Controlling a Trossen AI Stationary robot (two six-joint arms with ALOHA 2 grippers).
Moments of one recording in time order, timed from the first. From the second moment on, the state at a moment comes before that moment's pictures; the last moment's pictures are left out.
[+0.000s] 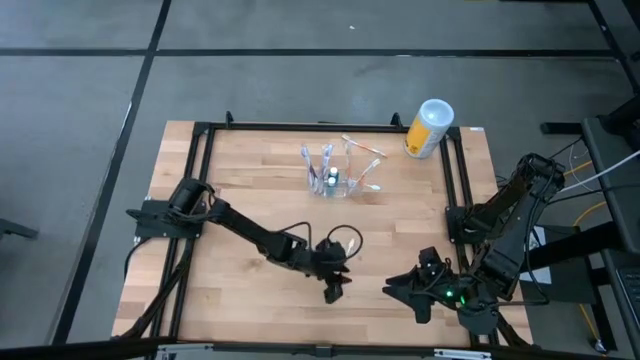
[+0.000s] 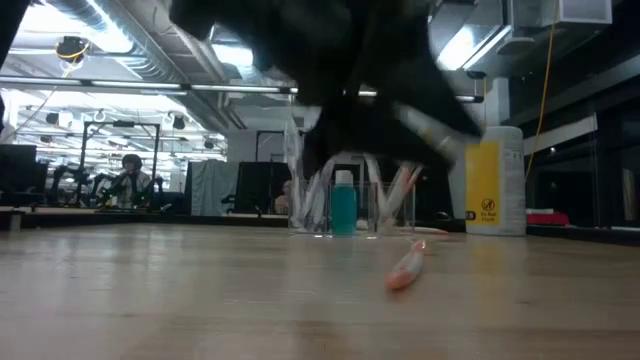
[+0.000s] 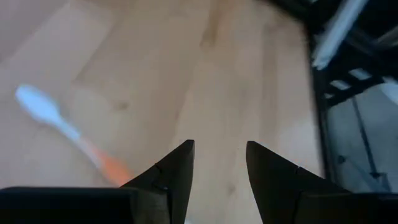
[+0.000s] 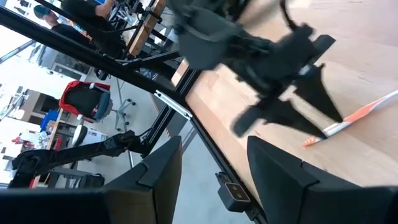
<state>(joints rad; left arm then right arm) -0.34 2.03 1.28 0.13 -0.18 -0.68 1.00 1.39 1.20 -0.47 0.90 1.56</state>
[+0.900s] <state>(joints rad) -0.36 2.04 1.28 -0.20 -0.36 -0.65 0.99 1.39 1.20 -0.46 0.90 1.56</state>
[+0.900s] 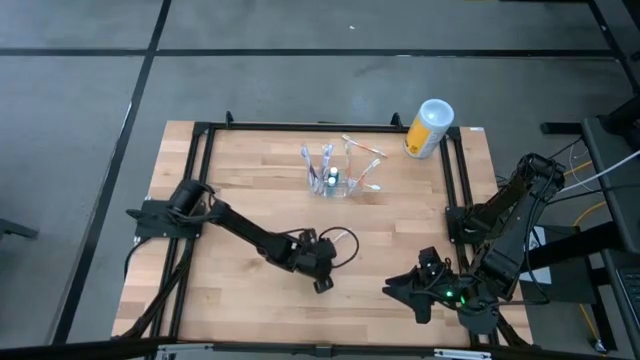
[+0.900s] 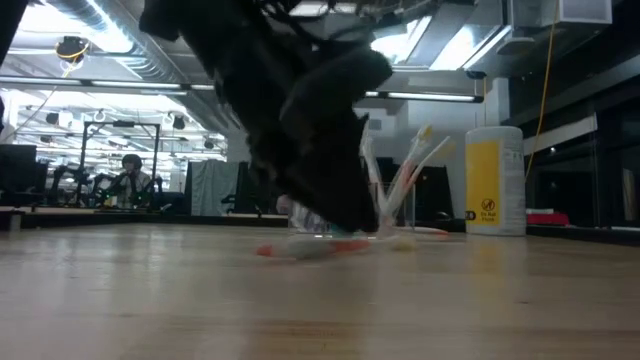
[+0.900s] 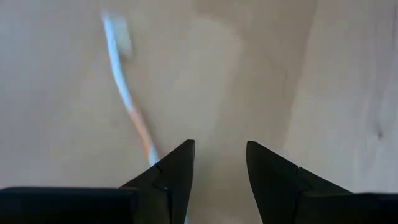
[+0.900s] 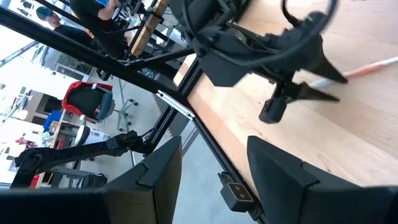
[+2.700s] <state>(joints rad) -0.25 2.08 1.27 -0.37 -0.34 -0.82 0.99 1.39 1.20 -0.46 0.91 1.54</state>
